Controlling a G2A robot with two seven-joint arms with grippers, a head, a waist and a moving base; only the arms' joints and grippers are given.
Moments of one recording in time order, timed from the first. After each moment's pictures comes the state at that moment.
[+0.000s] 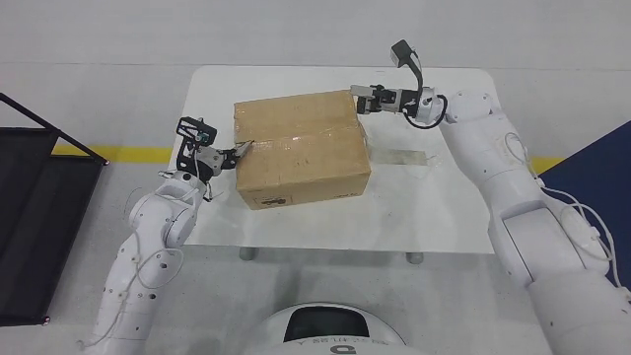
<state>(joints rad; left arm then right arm) 1.50 -1.21 -1.44 -1.63 1.41 -0.24 -0.11 -0.54 -1.32 0.97 -0.48 0.32 -0.68 1.14</state>
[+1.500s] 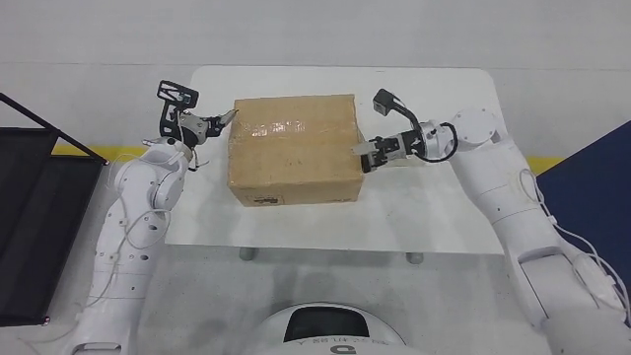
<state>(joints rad) 1.30 -1.21 -1.47 -1.51 1.37 -0.24 -0.22 -0.81 -1.19 1.04 -0.98 0.33 -0.32 1.50</state>
